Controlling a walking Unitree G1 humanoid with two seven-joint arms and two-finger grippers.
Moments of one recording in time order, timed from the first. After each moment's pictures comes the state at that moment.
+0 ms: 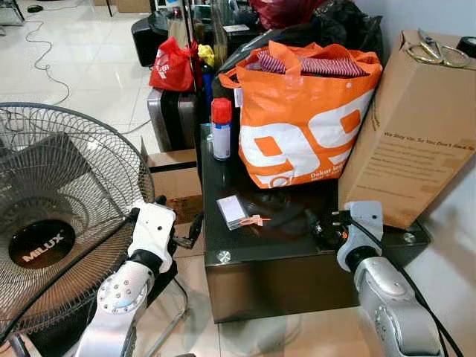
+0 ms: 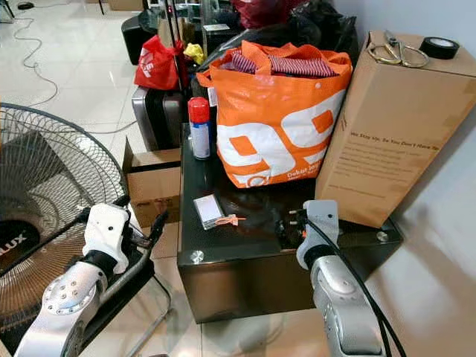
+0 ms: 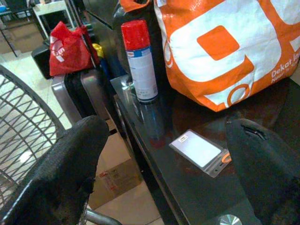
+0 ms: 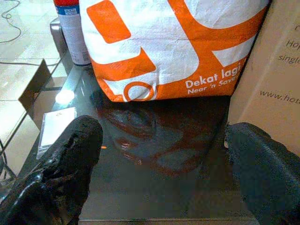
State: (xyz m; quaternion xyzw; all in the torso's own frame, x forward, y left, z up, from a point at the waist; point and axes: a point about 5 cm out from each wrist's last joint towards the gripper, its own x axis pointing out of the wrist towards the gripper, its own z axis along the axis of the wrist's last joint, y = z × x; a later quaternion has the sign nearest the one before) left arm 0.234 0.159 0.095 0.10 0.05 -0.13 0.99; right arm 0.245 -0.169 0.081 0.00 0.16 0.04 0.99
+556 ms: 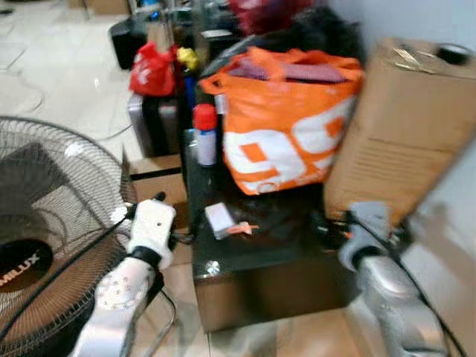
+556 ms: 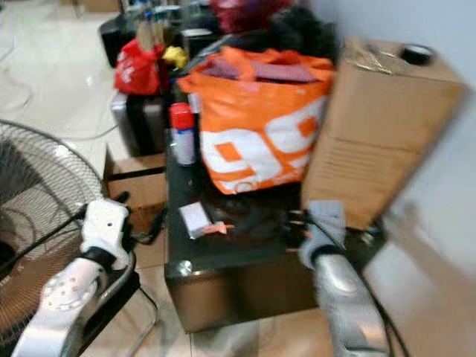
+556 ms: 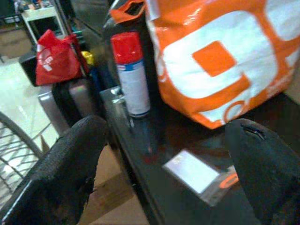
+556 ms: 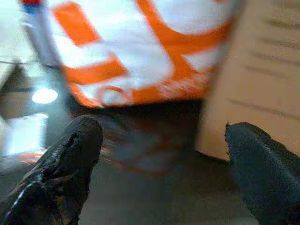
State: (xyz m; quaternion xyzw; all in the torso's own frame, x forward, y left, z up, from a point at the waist) left arm 0.236 0.163 0.098 0.10 0.05 -0.12 0.99; right arm 0.252 -0.166 0.081 0.00 0.15 0.05 0.99
